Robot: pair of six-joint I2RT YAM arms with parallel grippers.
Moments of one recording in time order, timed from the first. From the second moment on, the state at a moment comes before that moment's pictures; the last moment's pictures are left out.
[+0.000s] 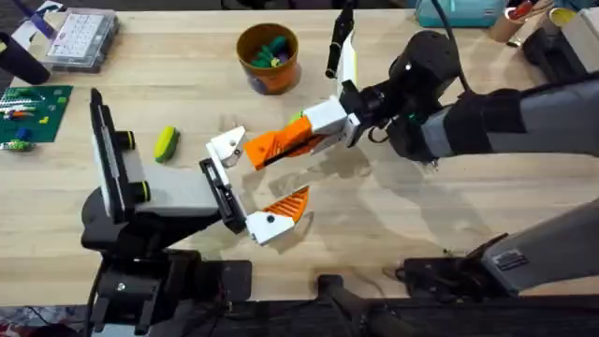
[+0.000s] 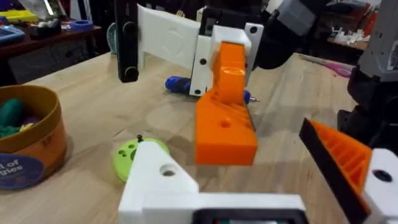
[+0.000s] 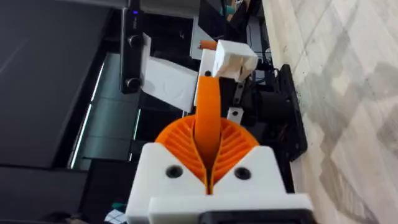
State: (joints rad) left arm -0.06 0.05 0.00 -0.01 1.03 -0.03; right arm 0.47 1.75 0.67 1.21 -1.50 1.60
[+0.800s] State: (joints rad) left arm -0.06 0.05 0.00 -0.01 1.03 -0.03; right arm 0.47 1.75 0.67 1.24 -1.46 1.57
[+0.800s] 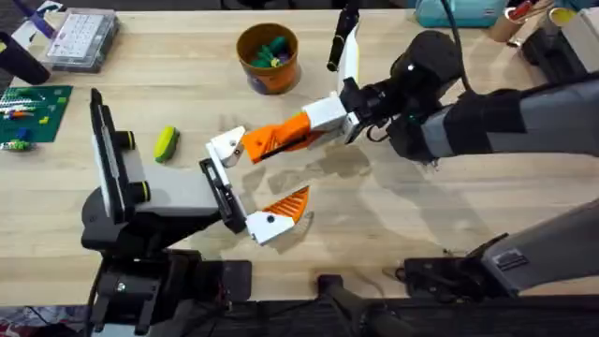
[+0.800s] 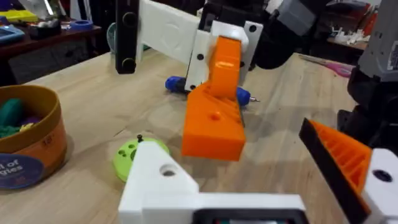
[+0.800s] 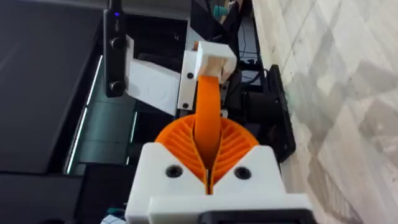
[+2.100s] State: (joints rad) left arm -0.06 0.05 0.00 -0.01 1.03 -0.03; right arm 0.49 1.75 0.67 1.04 -1.42 1.38
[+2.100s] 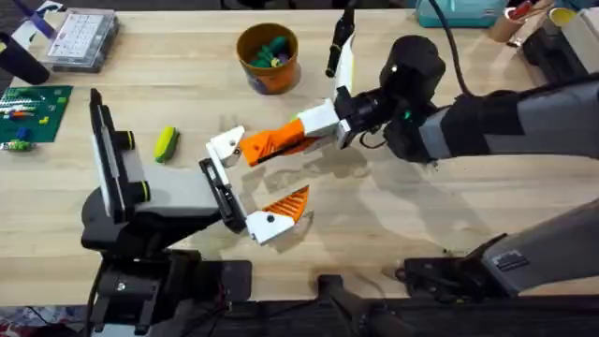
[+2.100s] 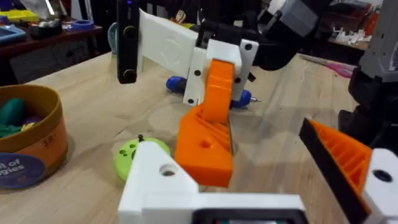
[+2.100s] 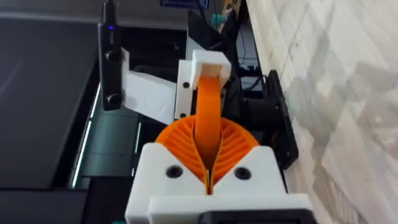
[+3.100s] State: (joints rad) left arm -0.06 0.05 0.00 -0.01 1.02 -0.04; right arm 0.51 1.75 0.67 1.03 -1.37 1.39
